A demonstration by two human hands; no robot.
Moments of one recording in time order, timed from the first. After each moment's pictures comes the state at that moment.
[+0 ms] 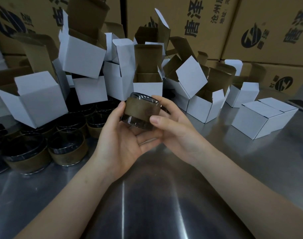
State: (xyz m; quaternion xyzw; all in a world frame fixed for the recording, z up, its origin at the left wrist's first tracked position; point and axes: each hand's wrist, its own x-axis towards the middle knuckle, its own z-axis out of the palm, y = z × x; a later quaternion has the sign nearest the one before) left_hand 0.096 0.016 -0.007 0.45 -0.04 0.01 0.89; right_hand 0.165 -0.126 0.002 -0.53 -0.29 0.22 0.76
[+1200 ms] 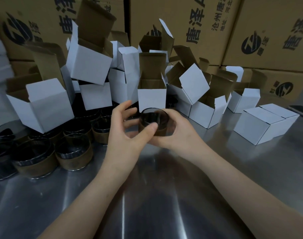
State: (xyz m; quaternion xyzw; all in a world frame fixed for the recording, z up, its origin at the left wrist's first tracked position) left_hand 0.094 0.007 -0.008 0.68 0.00 0.32 0.66; right_hand 0.176 -0.125 -0.004 -0.77 -0.35 -0.01 0.54
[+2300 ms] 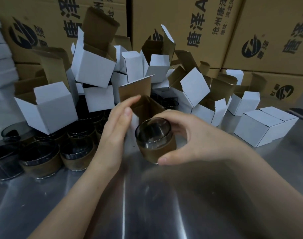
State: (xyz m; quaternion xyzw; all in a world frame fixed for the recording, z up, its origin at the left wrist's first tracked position) left_hand 0.093 0.039 0.001 0.72 -0.08 0.28 0.63; right_hand 0.147 -0.152 0.058 -0.80 -0.46 0.12 0.36
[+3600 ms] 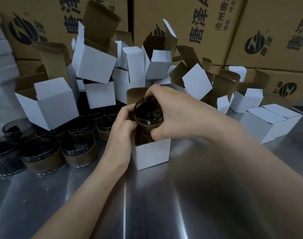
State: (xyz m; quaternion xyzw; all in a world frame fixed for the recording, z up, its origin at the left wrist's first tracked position) left_hand 0.098 0.025 -0.007 0.65 -0.06 0.26 0.71; right_hand 0.156 -0.111 0.084 -0.88 -0.45 -0.06 0.14
